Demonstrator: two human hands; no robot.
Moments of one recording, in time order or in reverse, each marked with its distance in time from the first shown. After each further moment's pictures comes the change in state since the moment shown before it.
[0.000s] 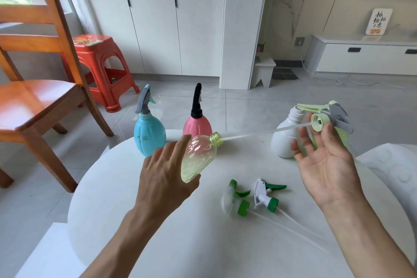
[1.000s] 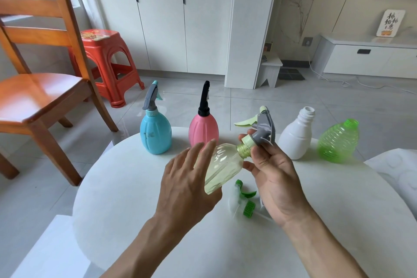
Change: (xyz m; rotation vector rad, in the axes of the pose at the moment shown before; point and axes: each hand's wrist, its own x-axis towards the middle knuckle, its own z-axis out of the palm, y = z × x) left_hand -0.011 0.034 -0.008 -0.112 -0.059 0.018; right_hand -0.032 0.072 0.030 -0.226 -0.400 0.085
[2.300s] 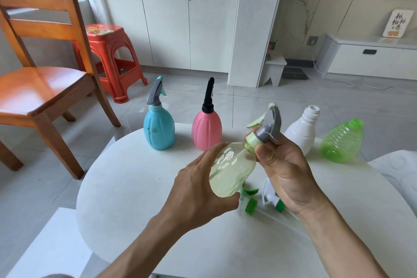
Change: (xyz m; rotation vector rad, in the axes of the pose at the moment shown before) left_hand -0.003 0.008 -0.008 -0.462 -0.158 -0.101; right_hand 0.007 -0.019 -0.006 -0.169 -0.153 0.005
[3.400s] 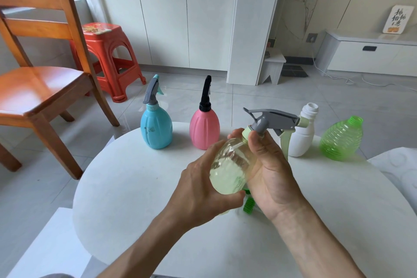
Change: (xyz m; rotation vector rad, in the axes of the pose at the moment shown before) left_hand 0.007 0.004 0.009 -0.187 -0.016 -0.020; right_hand -0.003 0.008 0.033 0.355 0.106 0.095
